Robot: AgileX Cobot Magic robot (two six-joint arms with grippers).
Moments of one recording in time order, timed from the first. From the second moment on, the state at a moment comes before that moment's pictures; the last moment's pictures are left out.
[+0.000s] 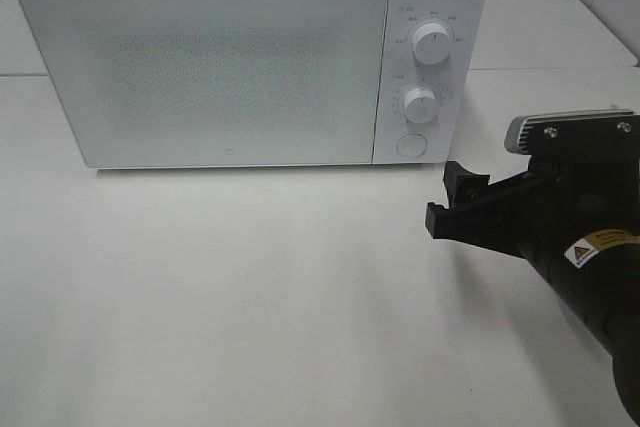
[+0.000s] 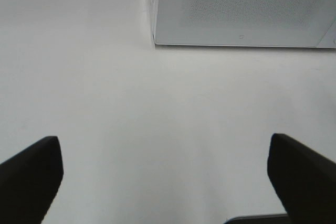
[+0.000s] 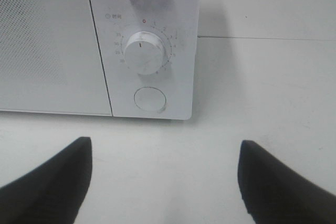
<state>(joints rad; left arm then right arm) 0.01 0.04 -0.52 -0.17 1.08 0.07 0.80 1.65 -0.26 0.81 -1.16 -0.17</state>
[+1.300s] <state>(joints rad) 0.01 0.04 -0.52 -0.17 1.08 0.07 0.80 1.65 -0.27 0.83 -1.10 1.19</state>
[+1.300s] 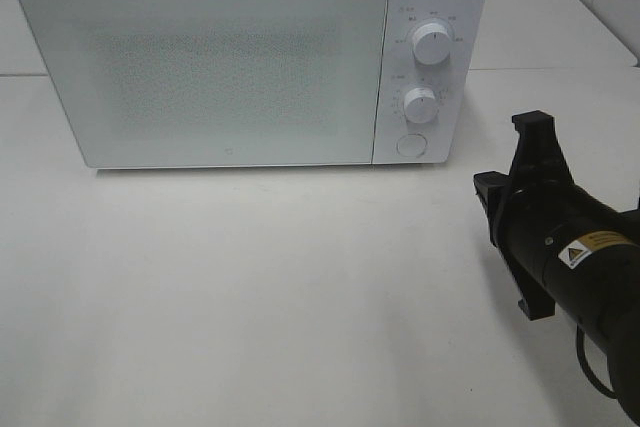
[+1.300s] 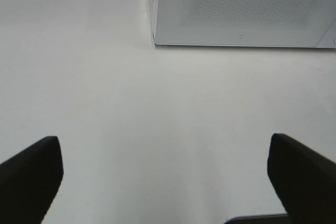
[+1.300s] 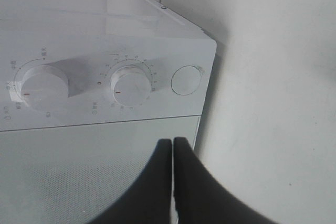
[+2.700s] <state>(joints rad) 0.01 0.04 -0.52 -0.17 1.08 0.07 0.66 1.96 -0.63 0.82 -0.96 1.26</state>
